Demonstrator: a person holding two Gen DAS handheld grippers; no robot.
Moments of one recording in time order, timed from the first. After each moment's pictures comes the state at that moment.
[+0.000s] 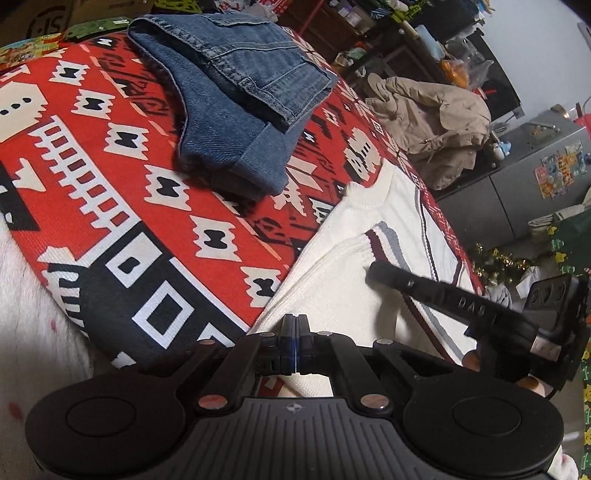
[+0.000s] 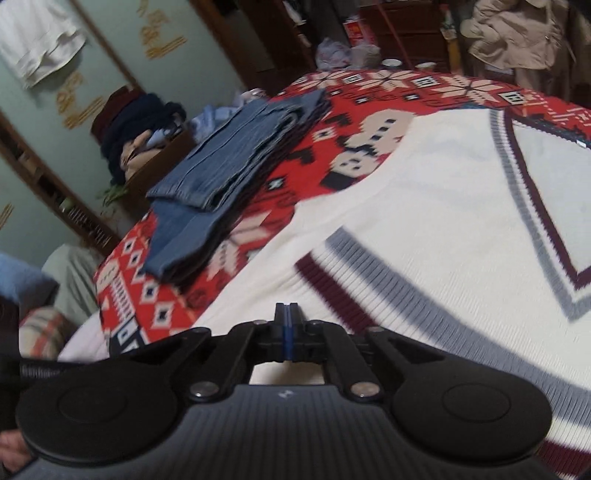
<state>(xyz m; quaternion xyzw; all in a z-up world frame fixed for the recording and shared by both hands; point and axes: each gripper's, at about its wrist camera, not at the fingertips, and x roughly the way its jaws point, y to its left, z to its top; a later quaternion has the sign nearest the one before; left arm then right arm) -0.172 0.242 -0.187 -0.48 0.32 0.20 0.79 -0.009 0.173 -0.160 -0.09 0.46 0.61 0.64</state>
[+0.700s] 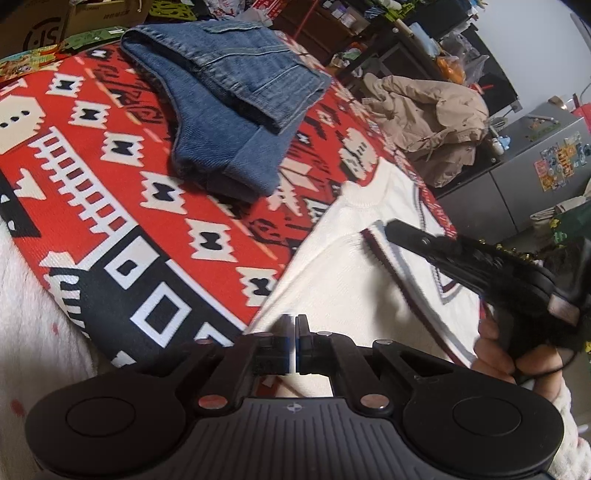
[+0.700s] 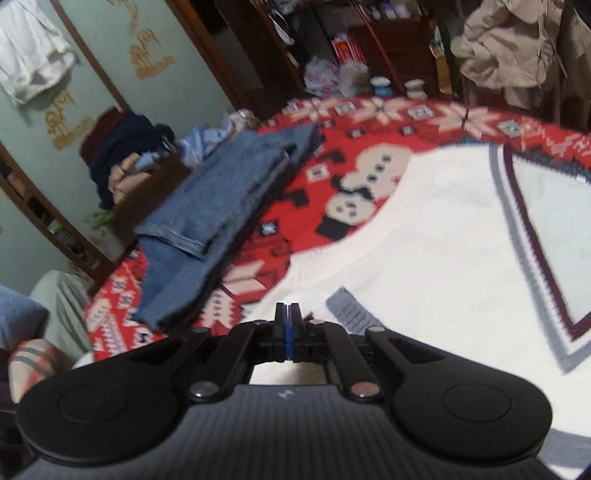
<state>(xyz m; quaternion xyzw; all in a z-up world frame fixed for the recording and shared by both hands) -0.171 0.236 -0.180 -0.46 0.32 0.20 0.80 0.000 0.182 -0.138 -0.07 0.43 0.61 0.66</state>
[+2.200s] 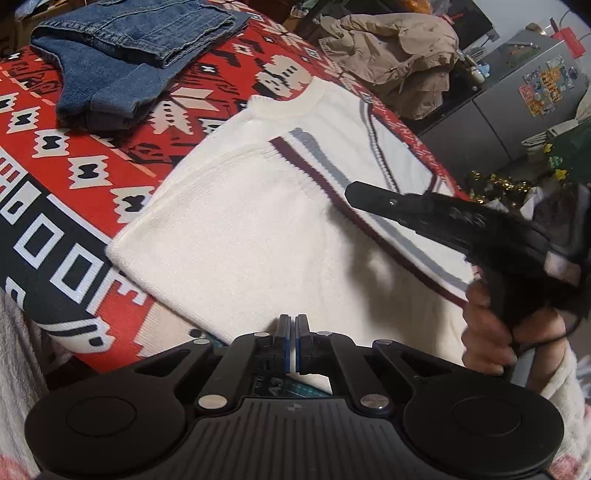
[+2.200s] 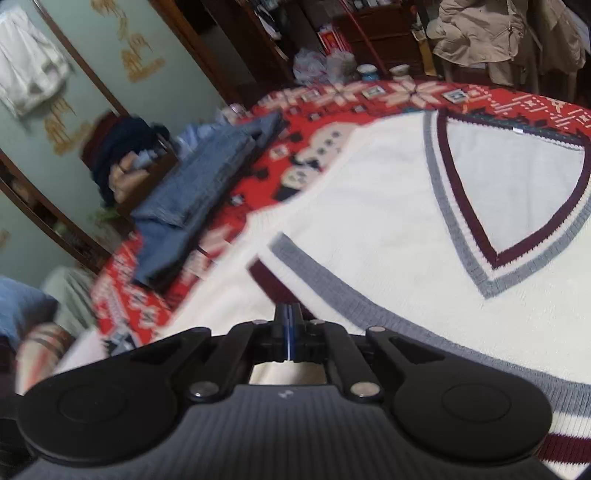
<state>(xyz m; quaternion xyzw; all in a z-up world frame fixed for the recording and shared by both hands) -0.123 0.158 -0.168 -0.41 0.40 0.15 0.81 0.033 0.114 -0.140 -0.05 0.46 0.61 0.65</state>
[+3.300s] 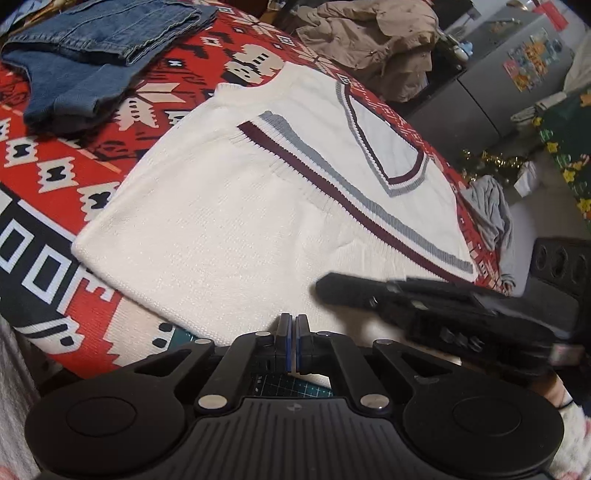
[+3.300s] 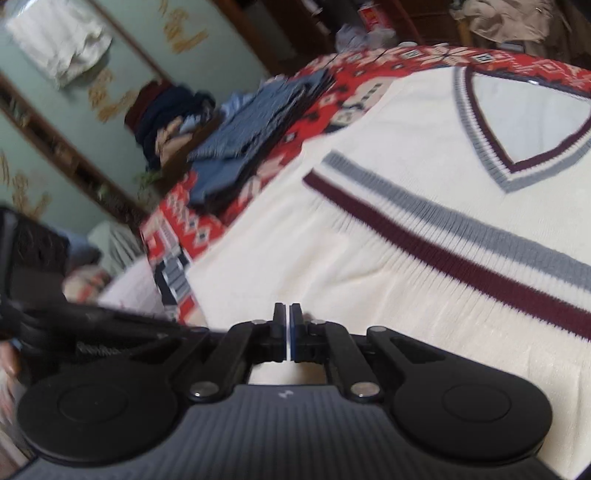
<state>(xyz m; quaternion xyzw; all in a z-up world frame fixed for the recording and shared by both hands) -0.111 0.143 -0.173 -0.38 0.42 0.13 0.81 -0.003 0.065 -0.153 -0.09 0.47 0.64 0.60</state>
